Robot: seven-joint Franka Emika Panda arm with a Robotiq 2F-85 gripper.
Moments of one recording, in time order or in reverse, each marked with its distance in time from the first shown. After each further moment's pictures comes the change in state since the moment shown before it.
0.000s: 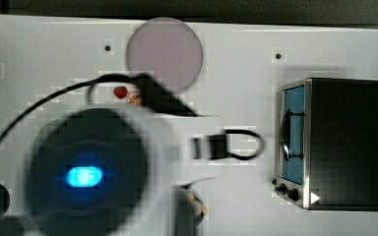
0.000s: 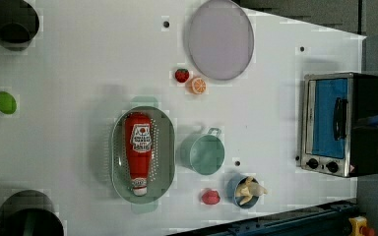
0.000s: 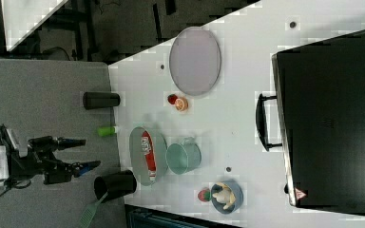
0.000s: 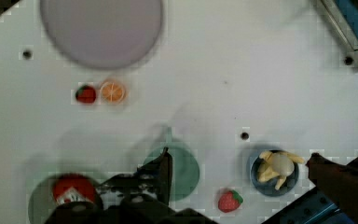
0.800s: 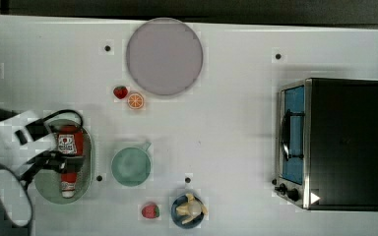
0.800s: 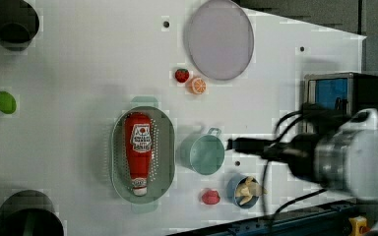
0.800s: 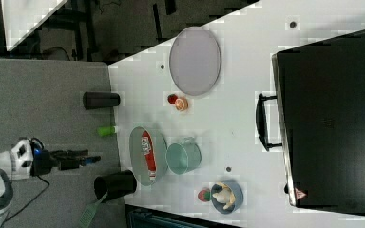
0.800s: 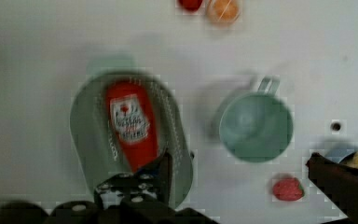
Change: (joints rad) arm 0.031 0.193 0.407 -0.084 0.004 0.238 0.011
